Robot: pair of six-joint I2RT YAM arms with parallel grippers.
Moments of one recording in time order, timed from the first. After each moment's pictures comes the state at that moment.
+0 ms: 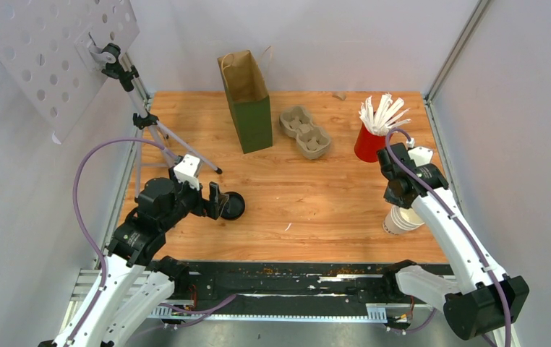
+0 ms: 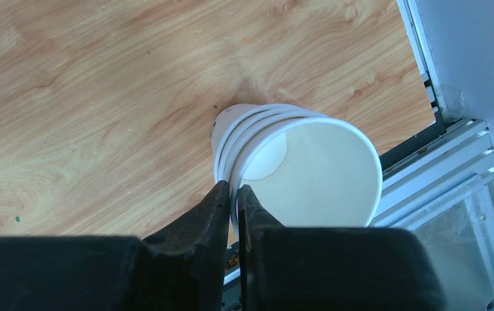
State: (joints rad) left arm -0.44 0.54 0.74 -0.59 0.08 -0.12; right arm 0.30 1.08 1.06 -1.19 0.55 0.66
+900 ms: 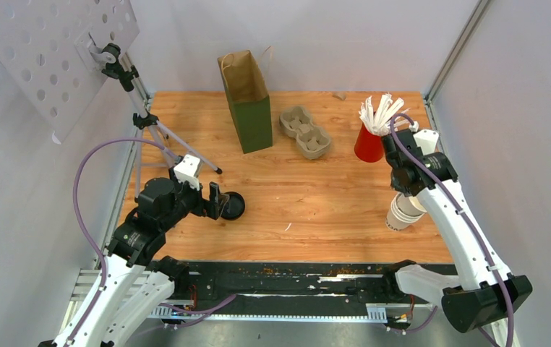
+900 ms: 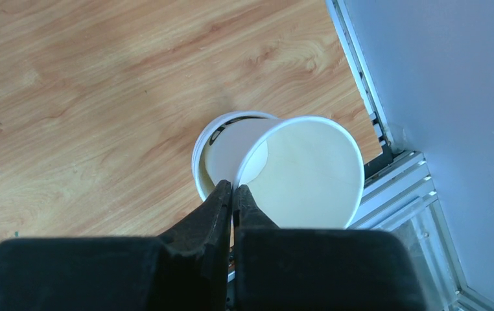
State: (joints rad) left arm -0.44 0.54 0.74 -0.59 0.08 -0.12; right arm 0.30 1.12 1.23 -1.25 0.64 0.56
